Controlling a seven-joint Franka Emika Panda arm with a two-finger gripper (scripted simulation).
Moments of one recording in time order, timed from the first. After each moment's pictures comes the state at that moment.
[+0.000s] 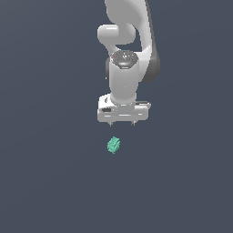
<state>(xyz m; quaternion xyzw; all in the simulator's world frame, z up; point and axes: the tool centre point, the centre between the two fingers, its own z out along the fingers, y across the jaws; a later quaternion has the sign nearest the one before) 0.002 0.026 0.178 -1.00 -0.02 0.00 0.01</state>
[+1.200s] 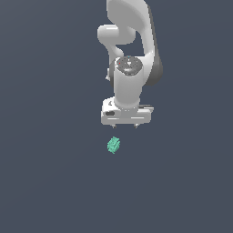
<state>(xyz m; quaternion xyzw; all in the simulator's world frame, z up) 0.006 0.038 0.164 -1.00 -0.01 0.00 0.01</state>
